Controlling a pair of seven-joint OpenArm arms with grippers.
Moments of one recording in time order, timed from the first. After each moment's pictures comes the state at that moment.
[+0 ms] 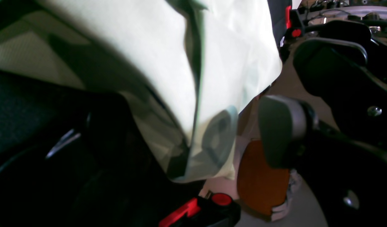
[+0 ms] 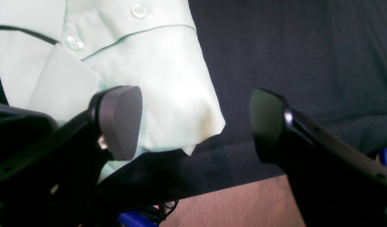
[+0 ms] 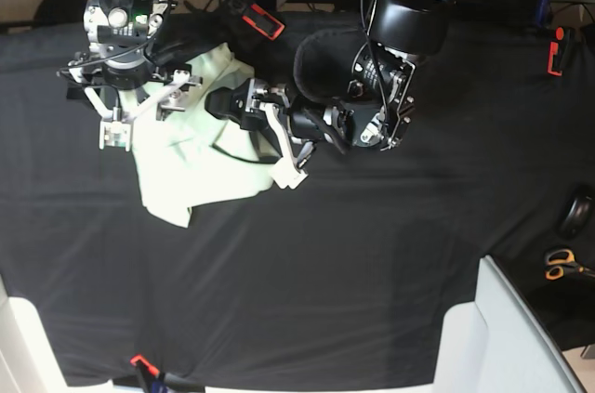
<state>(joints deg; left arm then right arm) -7.9 0.9 8.6 51.9 -45.0 -34.5 58.2 -25.5 0.8 -7.3 109.5 -10.9 -16.7 -47.0</state>
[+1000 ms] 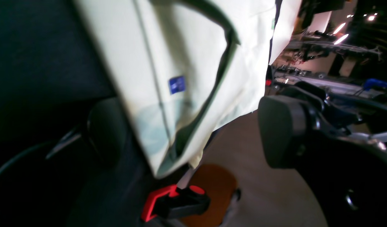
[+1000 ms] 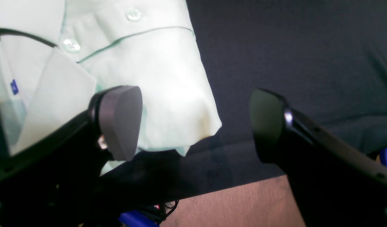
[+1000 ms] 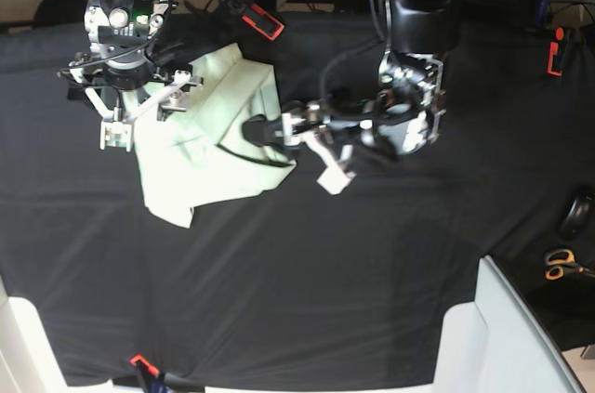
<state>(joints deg) -8.1 1.7 -6.0 51.9 -47.9 -22.2 69.0 -25.4 0.8 -7.3 109.5 -10.9 -16.7 -47.0</state>
